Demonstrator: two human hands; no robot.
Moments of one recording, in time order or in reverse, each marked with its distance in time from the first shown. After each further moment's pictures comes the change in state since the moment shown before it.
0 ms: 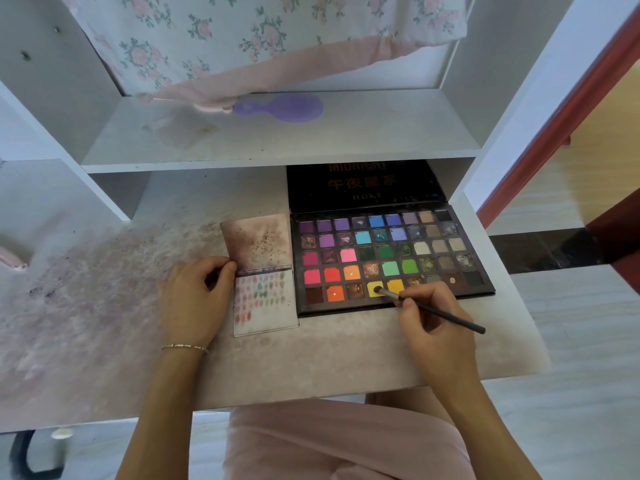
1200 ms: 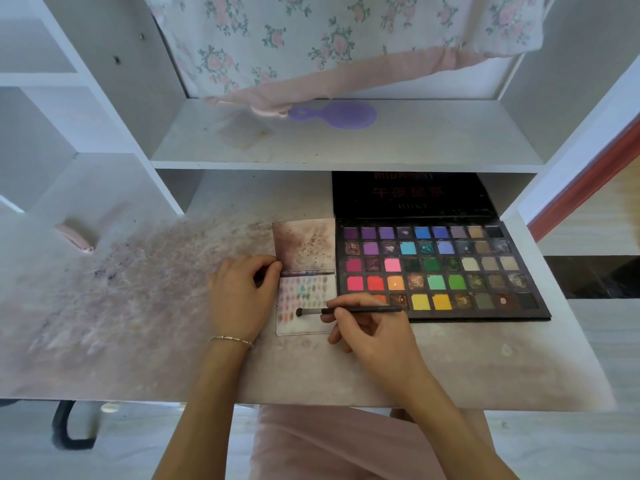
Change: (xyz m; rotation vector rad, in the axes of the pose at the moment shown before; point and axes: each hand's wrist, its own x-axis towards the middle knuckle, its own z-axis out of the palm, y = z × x) left_hand 0.001 -0.003 0.001 -0.022 -0.008 -0.019; right_hand 0.000 -0.038 0.076 0.340 -0.487 0.188
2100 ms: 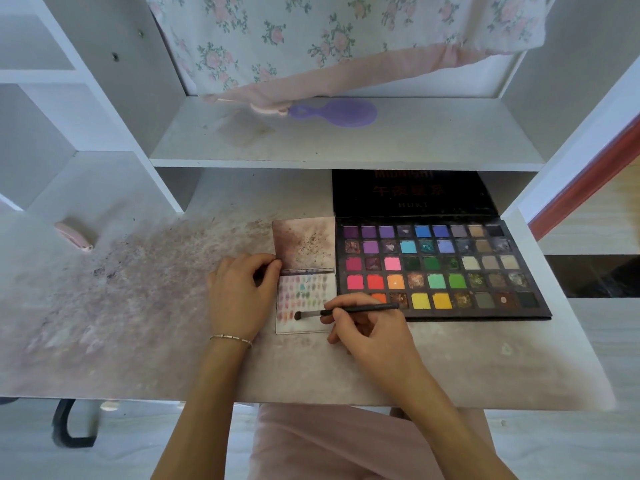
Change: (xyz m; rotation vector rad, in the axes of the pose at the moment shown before) left_hand -0.001 0.003 0.000 0.002 0.025 -0.011; right_hand -0.001 0.000 0.000 -0.060 -0.030 -0.022
